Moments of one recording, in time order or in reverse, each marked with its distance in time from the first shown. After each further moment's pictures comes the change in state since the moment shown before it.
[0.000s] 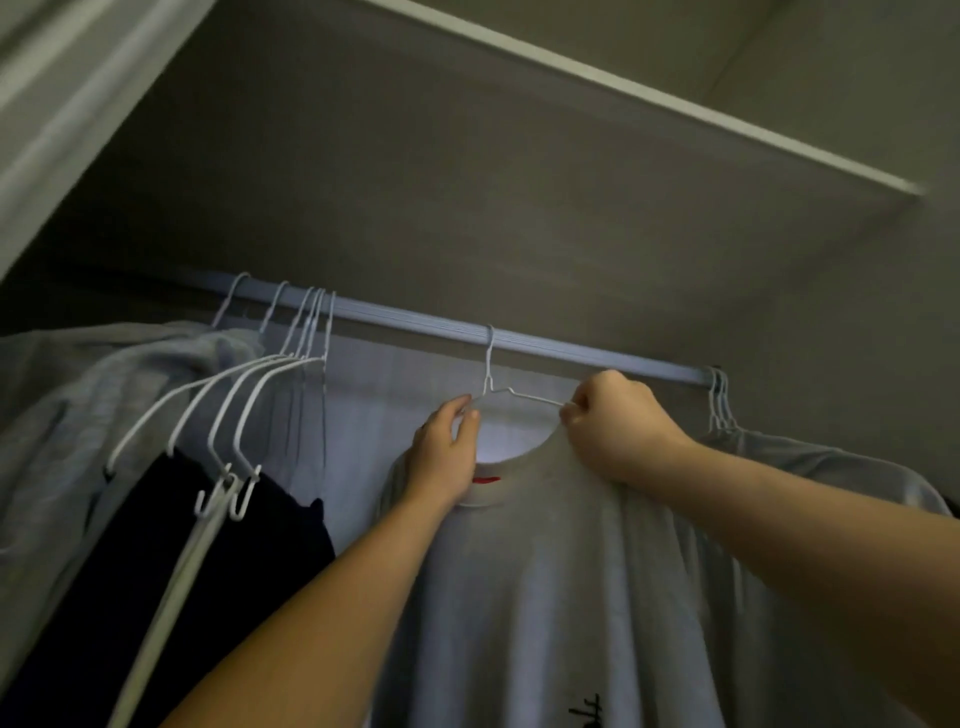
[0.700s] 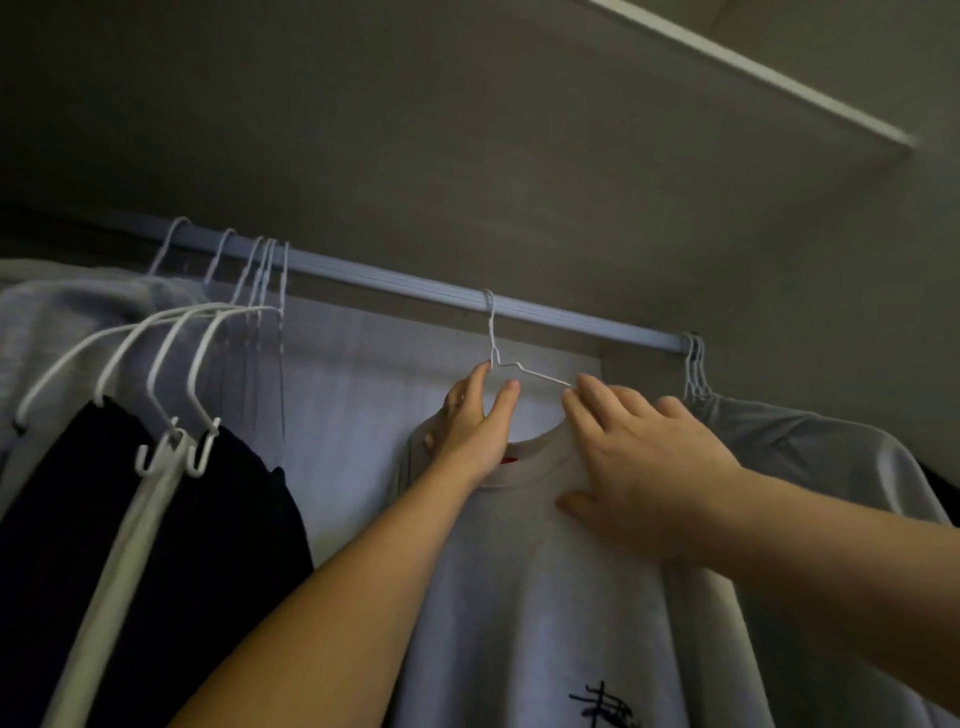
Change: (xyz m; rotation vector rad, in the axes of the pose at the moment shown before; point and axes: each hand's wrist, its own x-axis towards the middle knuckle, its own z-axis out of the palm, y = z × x) left_hand -0.020 0.019 0.056 0.171 -0.136 -0.059; right_hand -0.061 0.034 -0.007 -0.749 -0.174 -0.328
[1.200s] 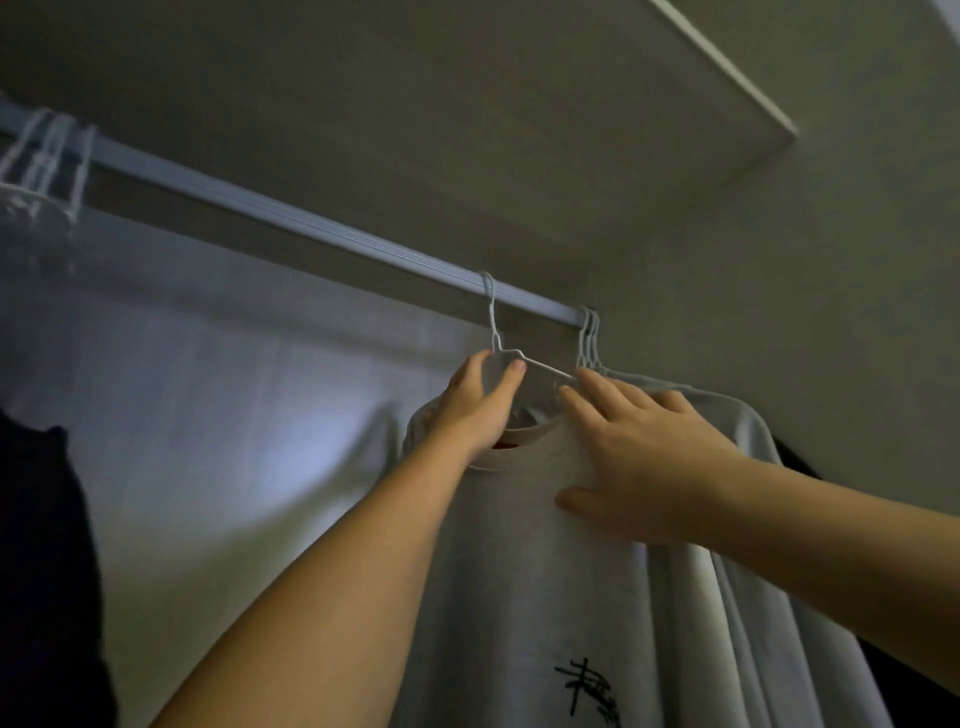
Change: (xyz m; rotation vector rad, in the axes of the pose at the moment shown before) left_hand 0.004 0.039 0.114 -0.182 -0.220 0.019; right_hand -0.026 0.083 0.048 -0.074 -0.134 0.113
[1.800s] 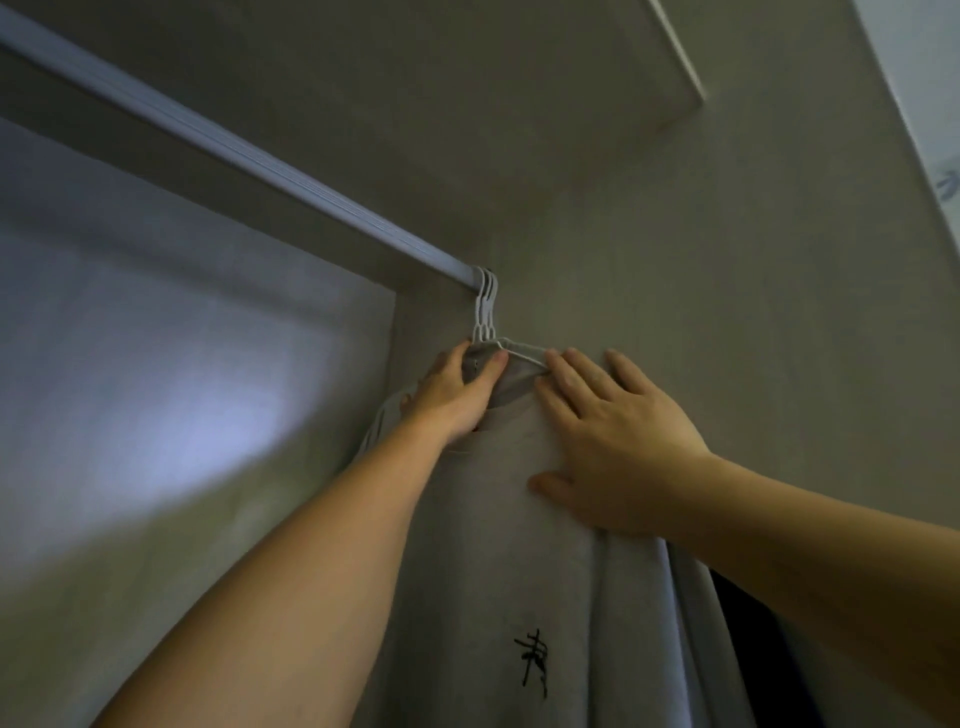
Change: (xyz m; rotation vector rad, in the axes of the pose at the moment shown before) left_hand 0.044 0.005 0.140 -0.143 -0.112 -0.027; right_hand -0.011 0.079 0.049 -0.295 -0.020 0.032
